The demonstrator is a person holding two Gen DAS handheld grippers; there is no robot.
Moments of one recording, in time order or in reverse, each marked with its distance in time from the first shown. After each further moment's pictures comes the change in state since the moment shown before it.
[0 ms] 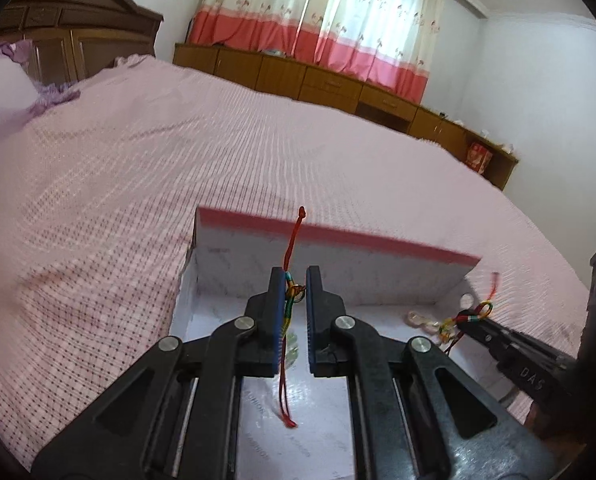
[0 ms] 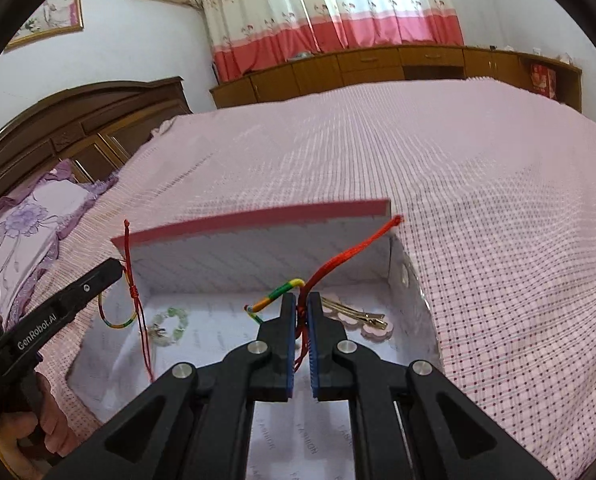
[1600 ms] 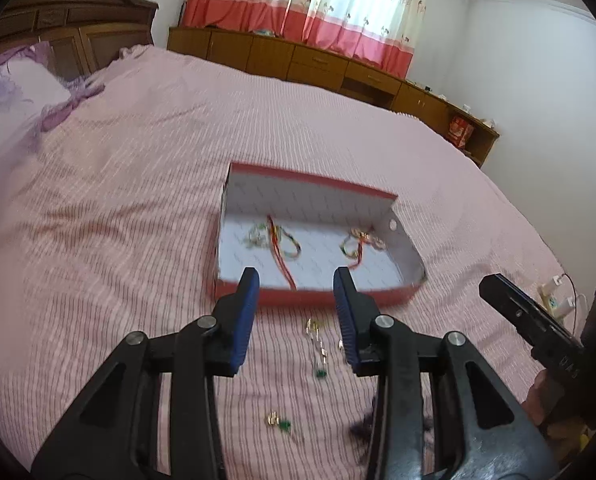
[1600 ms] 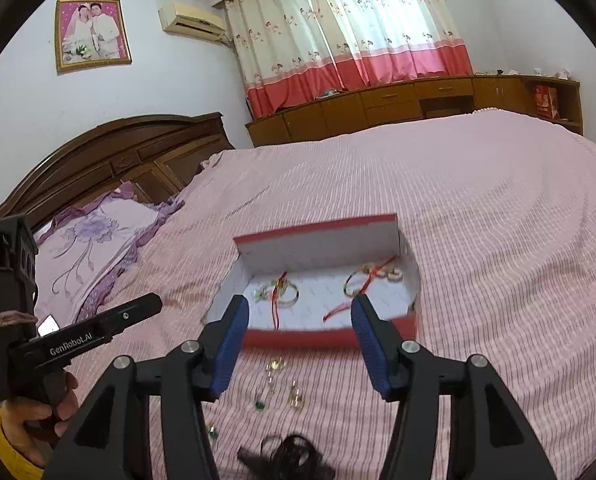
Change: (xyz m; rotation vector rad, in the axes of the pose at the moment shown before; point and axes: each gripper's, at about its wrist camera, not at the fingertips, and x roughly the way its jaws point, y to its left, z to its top) left arm -0.163 0.002 -0.026 0.021 0.122 -0.033; right arm -0.199 0.058 -0.056 -0.011 -0.124 0.104
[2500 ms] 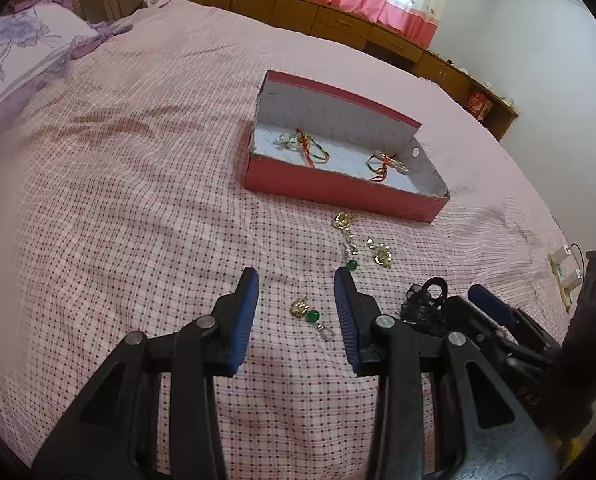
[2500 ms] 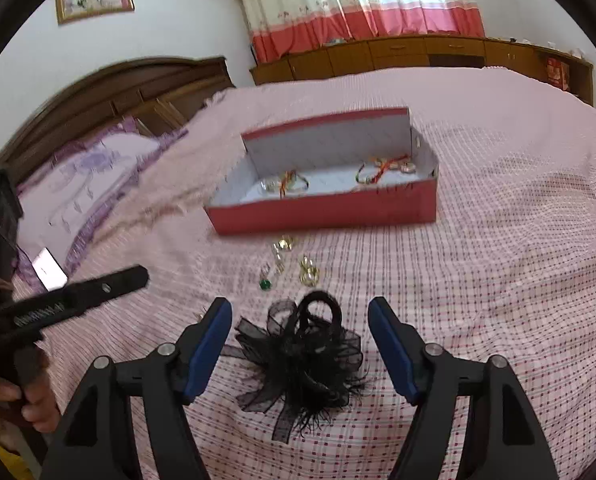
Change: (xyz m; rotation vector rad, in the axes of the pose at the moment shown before) left arm -0.005 0.021 -0.078 -0.072 0.136 0.046; right arm 0.017 0.015 -0.094 -0.035 0.200 -0.013
